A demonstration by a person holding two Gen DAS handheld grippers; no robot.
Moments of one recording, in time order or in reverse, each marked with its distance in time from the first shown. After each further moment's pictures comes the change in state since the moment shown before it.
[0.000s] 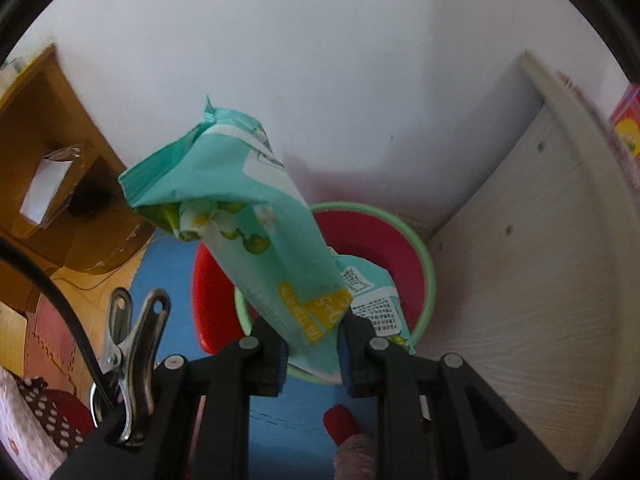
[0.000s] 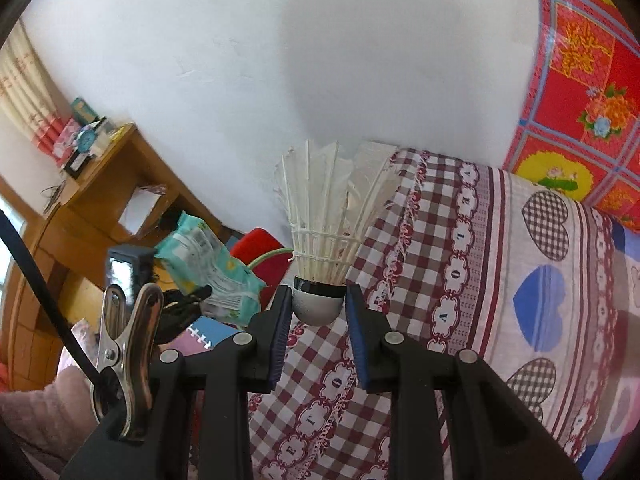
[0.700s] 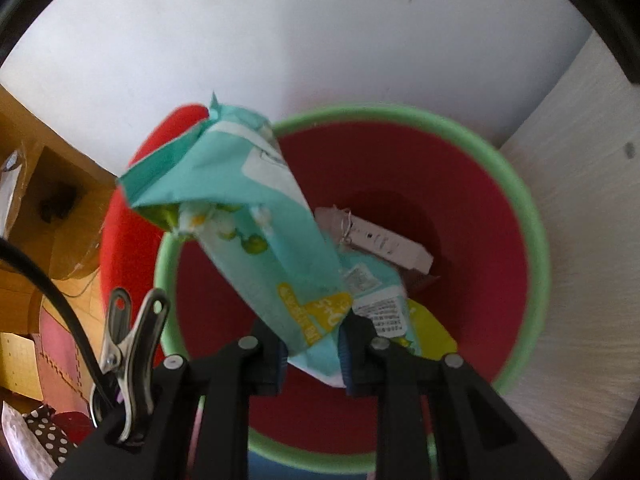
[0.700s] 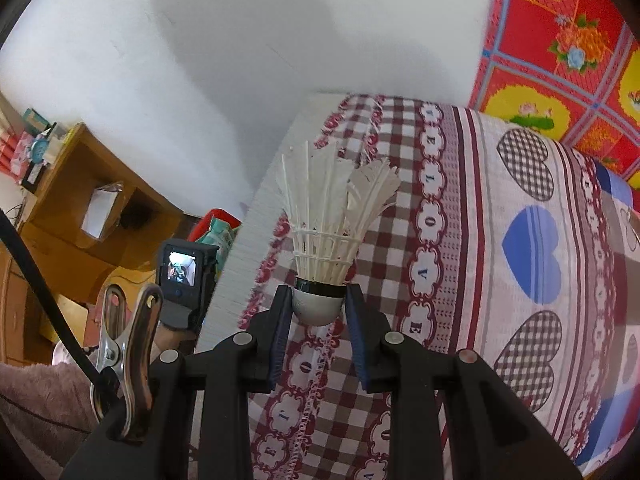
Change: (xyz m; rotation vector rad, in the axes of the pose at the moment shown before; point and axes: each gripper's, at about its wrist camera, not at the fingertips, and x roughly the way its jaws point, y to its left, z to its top) left arm 0.176 -0.035 -0.007 0.130 0.177 0.041; right arm 0.037 -0.020 -0.016 0.111 0.100 -0.118
